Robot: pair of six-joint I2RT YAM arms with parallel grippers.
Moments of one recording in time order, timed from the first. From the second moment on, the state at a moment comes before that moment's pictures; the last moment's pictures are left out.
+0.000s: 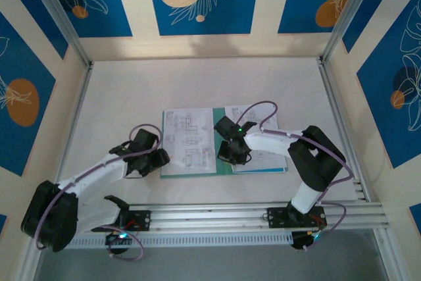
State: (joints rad) left arm -0.46 1.15 0.51 -0.52 0.06 -0.89; right arm 0.76 1.68 0.94 -0.65 -0.09 1.07
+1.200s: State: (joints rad) left arm -0.67 1.11 0.51 -0.58 0.05 -1.08; right arm 0.75 1.70 0.96 -0.67 -0.13 1.06
